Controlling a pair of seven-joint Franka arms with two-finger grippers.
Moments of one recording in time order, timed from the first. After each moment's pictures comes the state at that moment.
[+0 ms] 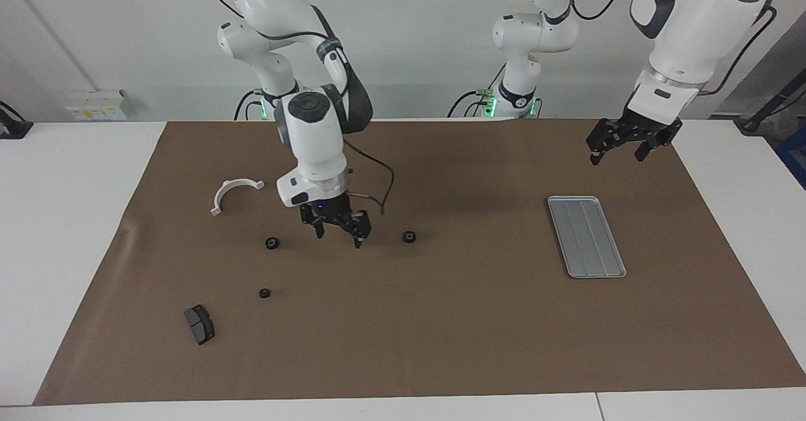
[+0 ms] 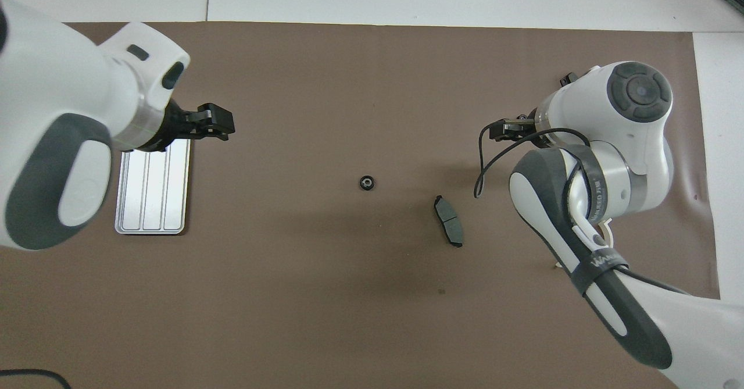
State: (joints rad) left arm -0.39 0.12 0.02 -1.61 0.00 1.80 -0.50; right arm 0.26 0.26 -0.13 -1.87 0.00 2.22 0.12
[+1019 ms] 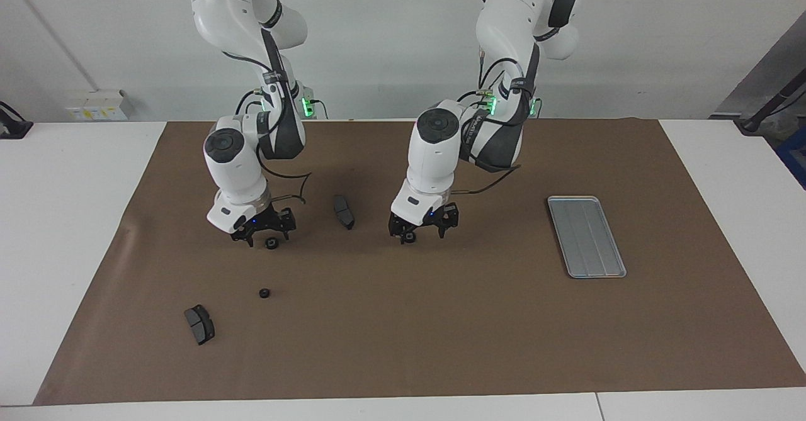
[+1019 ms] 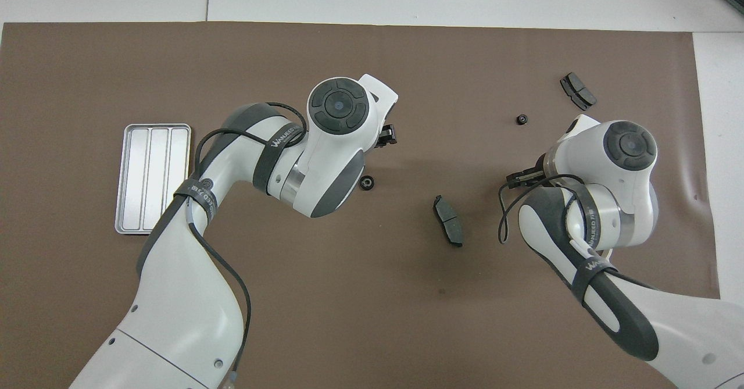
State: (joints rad) left arm -0.64 0.56 0.02 -1.47 0.00 2.16 -0.72; right arm 0.21 0.26 -0.12 -2.12 0.00 2.40 -0.10
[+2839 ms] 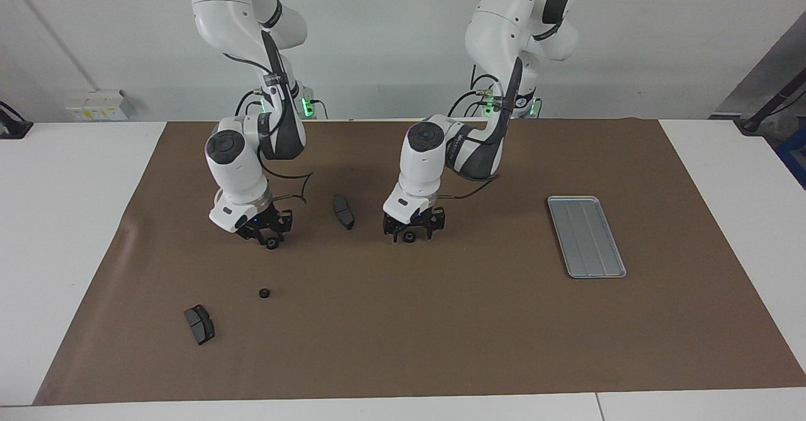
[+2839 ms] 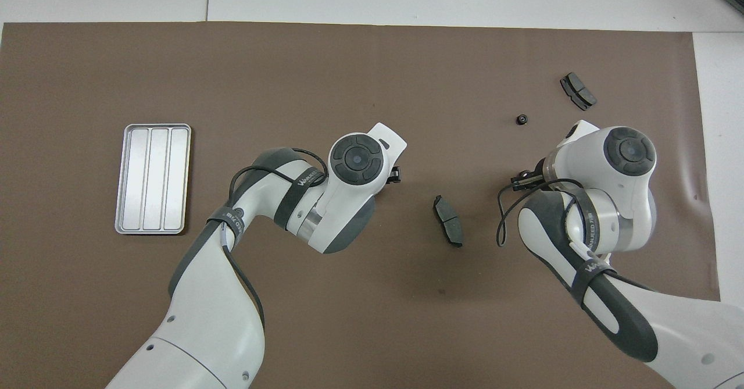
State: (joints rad) left arm -0.70 0.53 0.02 -1.68 0.00 2.29 -0.72; right arm 0.21 0.25 -0.12 -2.14 0.02 2.42 -0.10
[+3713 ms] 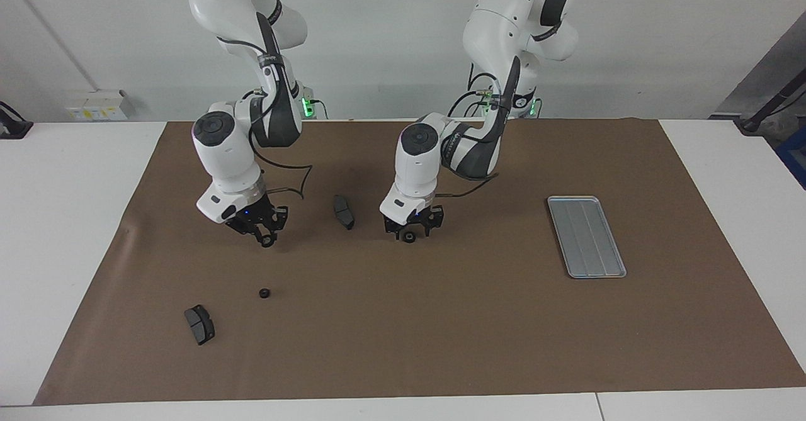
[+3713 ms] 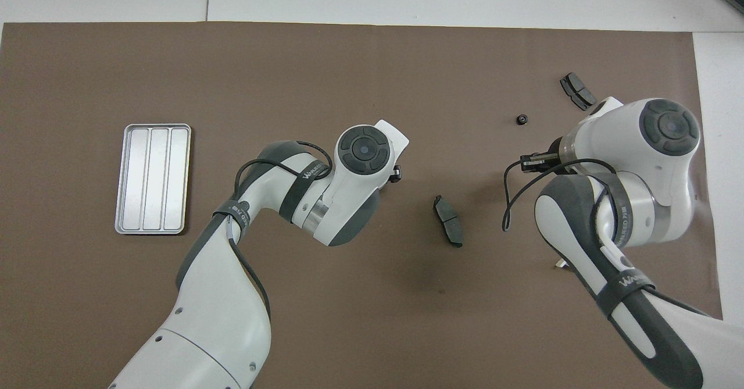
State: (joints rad) left arm -0.70 0.57 0.02 -1.62 0.00 2.22 -0.72; right arm 0.22 0.16 -0.11 -2.03 0.03 2.24 0.05
